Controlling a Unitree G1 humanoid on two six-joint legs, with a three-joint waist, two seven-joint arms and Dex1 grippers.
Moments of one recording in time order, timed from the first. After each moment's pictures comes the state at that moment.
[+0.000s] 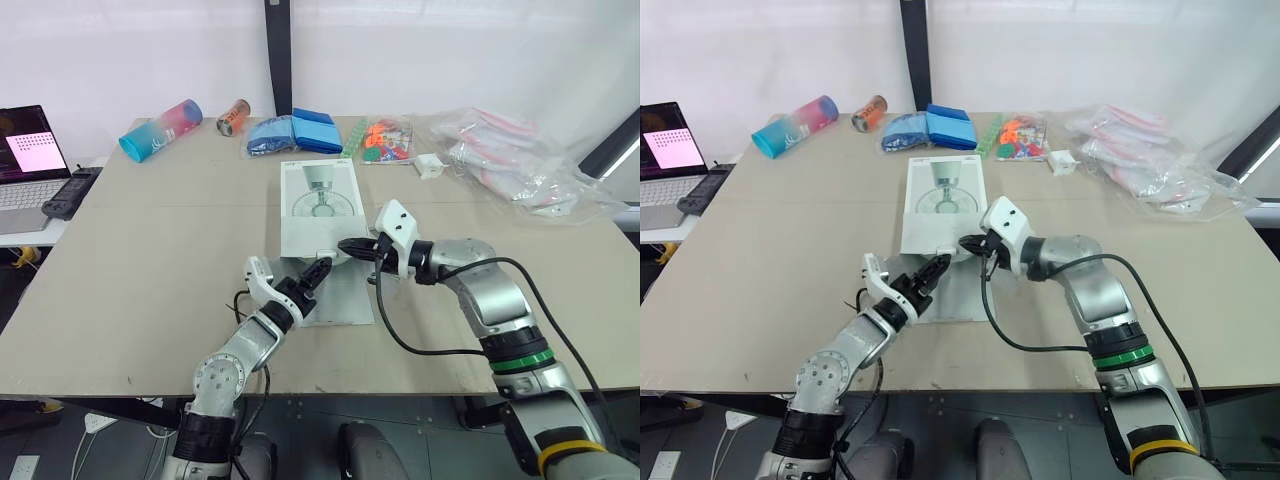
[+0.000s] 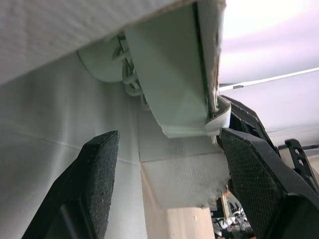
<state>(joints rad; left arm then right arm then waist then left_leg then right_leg) -0.21 -0.08 -0.07 -0.06 -1.25 0.54 0.10 -0.61 -0.49 0.17 0.09 0.15 0.37 0.91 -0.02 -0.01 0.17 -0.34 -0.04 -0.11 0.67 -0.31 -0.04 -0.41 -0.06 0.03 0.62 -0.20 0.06</state>
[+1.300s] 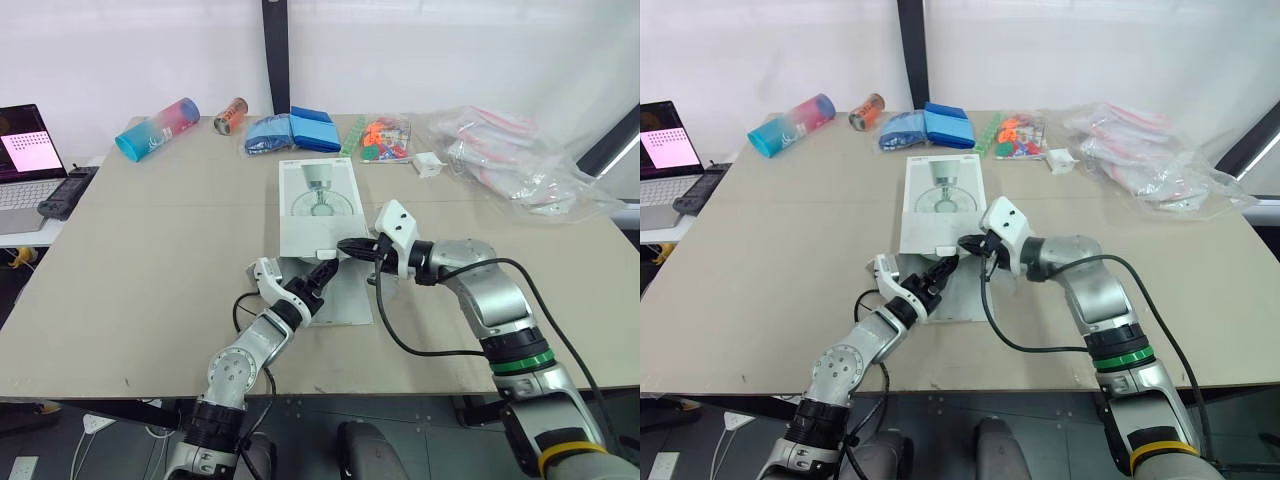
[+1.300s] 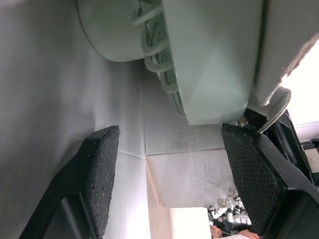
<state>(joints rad) -0.25 -0.09 -0.11 0.05 -1.27 0.48 0.05 -0.60 -0.49 0.17 0.07 0.15 0.37 0.91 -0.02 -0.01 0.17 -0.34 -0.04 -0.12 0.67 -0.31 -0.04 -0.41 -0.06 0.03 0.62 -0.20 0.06</state>
